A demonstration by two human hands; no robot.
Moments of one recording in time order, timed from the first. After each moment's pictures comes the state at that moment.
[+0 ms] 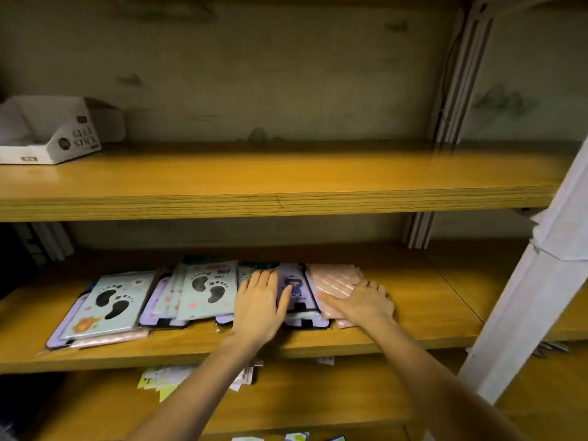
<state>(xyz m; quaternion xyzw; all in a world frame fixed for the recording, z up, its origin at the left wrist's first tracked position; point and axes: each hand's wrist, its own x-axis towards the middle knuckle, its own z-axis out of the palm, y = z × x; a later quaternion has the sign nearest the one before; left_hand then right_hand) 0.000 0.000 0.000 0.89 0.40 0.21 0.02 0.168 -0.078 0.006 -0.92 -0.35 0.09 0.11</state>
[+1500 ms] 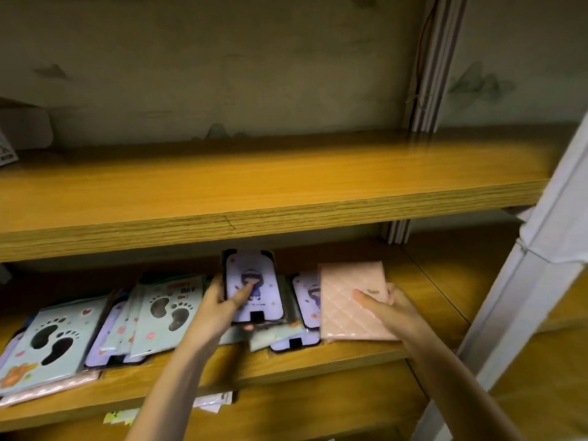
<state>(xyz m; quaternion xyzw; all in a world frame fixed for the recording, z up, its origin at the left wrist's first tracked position) 0.007 0.022 0.027 0.62 0.37 0.35 0.60 0.231 -0.126 0.006 -0.75 -0.24 0.32 0.53</state>
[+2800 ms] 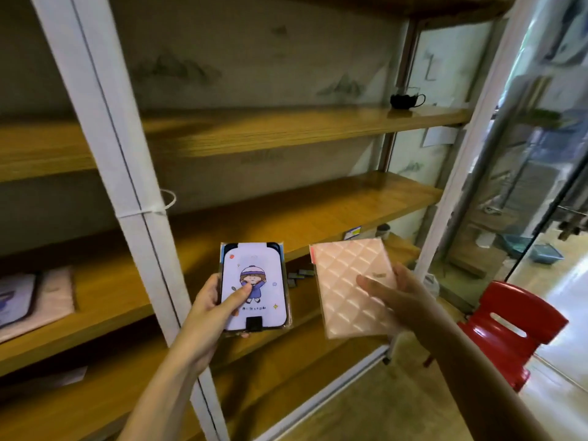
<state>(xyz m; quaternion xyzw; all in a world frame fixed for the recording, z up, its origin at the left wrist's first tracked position) 0.294 -0.350 0.024 0.62 0.23 0.19 0.73 0.444 -0.574 0.051 -0.75 -0.19 0.21 0.60</state>
